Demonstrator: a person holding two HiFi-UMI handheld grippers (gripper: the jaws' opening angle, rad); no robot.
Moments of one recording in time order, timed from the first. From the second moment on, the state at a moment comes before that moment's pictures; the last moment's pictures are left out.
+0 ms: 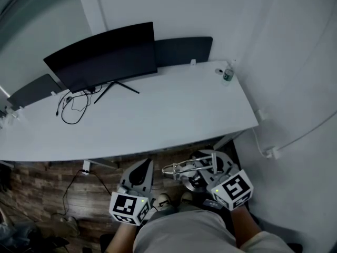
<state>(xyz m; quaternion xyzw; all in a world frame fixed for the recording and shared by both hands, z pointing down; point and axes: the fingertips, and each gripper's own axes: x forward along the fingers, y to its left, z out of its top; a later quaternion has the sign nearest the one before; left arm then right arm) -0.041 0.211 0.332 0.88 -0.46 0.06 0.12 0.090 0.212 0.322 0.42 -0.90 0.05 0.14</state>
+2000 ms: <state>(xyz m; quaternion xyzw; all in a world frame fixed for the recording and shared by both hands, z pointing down) -0.068 0.028 0.330 0.87 -0.48 0.05 0.11 0.067 0.007 0.306 0.40 -0.91 0.02 0.13</state>
